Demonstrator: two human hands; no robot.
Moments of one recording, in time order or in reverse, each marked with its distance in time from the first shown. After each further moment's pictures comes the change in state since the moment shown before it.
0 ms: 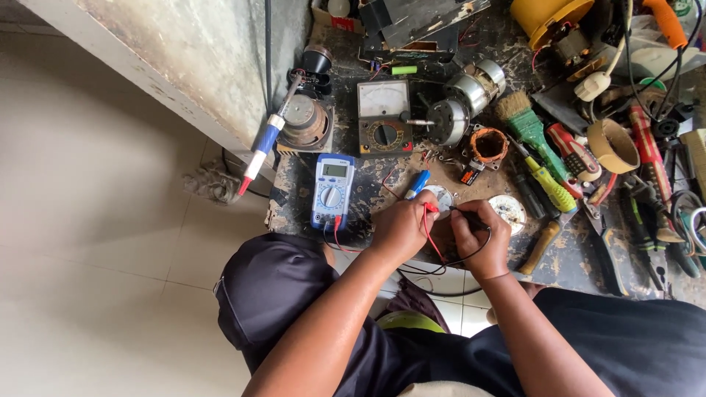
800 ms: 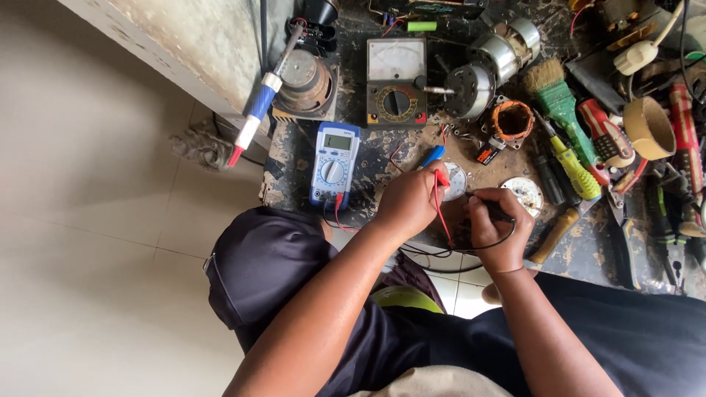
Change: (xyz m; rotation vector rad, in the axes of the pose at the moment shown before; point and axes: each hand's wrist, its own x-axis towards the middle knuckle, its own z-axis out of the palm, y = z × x) left_hand 0.012 -0.009 0.001 -0.093 -0.009 -0.084; right_hand -0.002 -0.009 -0.008 0.074 -0.003 -0.005
